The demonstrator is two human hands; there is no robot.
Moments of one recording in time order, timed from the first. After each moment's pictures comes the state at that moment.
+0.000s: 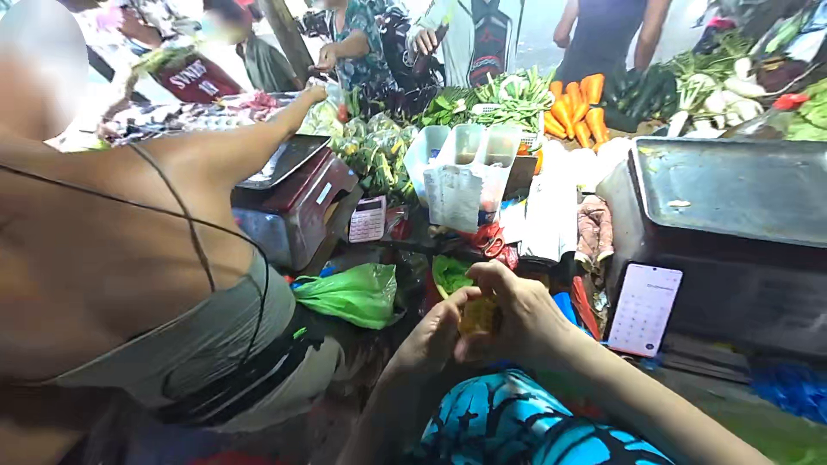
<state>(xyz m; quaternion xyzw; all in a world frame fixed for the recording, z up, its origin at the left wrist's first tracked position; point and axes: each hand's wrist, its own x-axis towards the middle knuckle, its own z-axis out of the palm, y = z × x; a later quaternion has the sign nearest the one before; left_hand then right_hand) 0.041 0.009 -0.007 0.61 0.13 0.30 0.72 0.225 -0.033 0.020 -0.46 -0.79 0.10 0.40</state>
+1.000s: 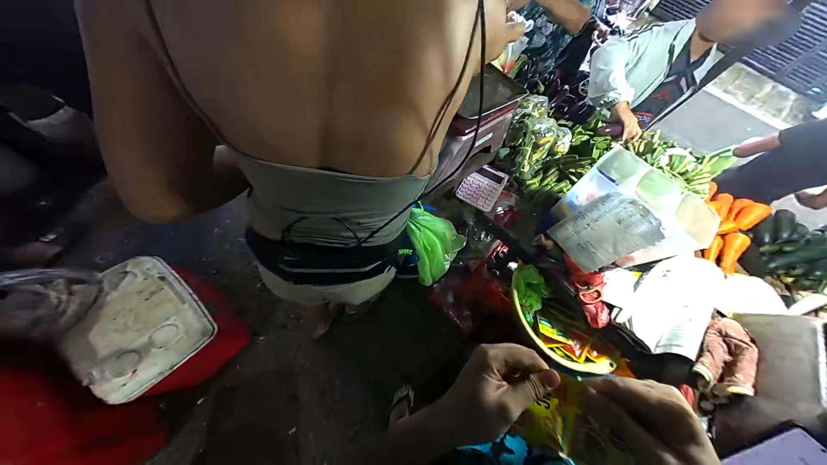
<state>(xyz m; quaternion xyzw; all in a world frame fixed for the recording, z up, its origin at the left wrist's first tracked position) -0.095 -0.046 -0.062 0.55 0.21 0.55 0.59 0.132 -0.048 0.016 -0.37 -0.80 0.37 0.30</state>
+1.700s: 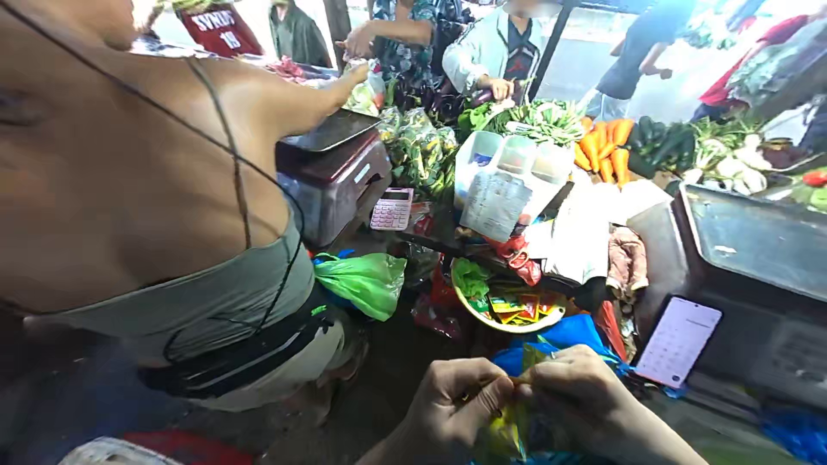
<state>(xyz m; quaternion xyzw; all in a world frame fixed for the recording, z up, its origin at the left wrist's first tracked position) -0.038 -0.040 -0.015 0.68 0.14 0.44 0.57 0.189 -0.072 0.011 -0.32 -0.81 0.28 0.40</state>
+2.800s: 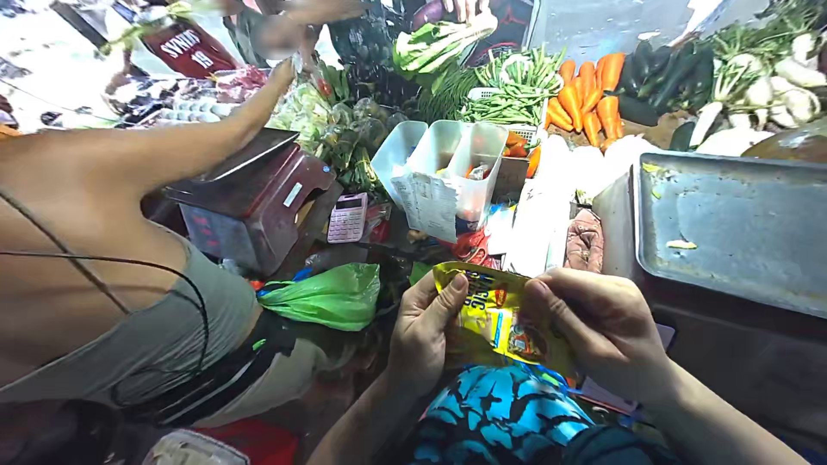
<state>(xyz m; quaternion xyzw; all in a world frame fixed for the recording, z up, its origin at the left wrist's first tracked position) 0.150 0.030 0.044 0.52 0.23 0.51 0.64 0.352 -0.013 0.051 -0.38 -0.69 0.25 0.56</state>
